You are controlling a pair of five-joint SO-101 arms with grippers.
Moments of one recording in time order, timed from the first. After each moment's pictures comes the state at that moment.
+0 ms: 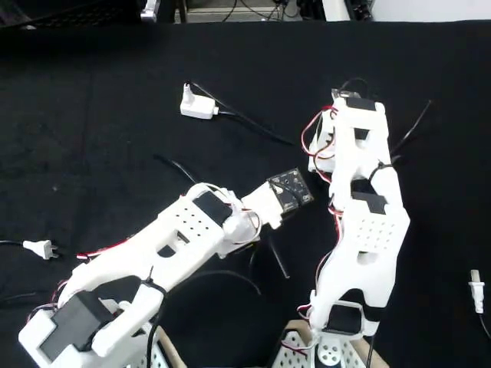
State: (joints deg) left arm 37.8 -14.4 39.4 54.3 -24.4; right arm 8.3 40.3 -14.5 80.7 -2.9
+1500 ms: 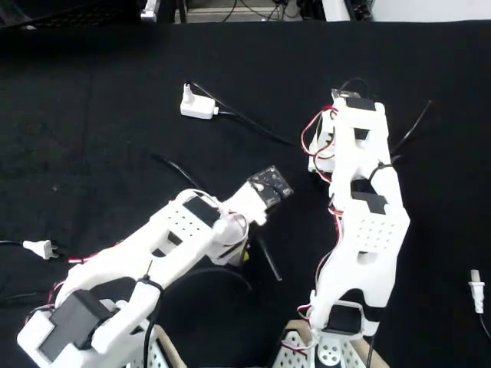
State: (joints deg) left arm 34.2 -13.8 46.6 48.8 -18.5; right arm 8.3 40.3 -14.5 80.7 -2.9
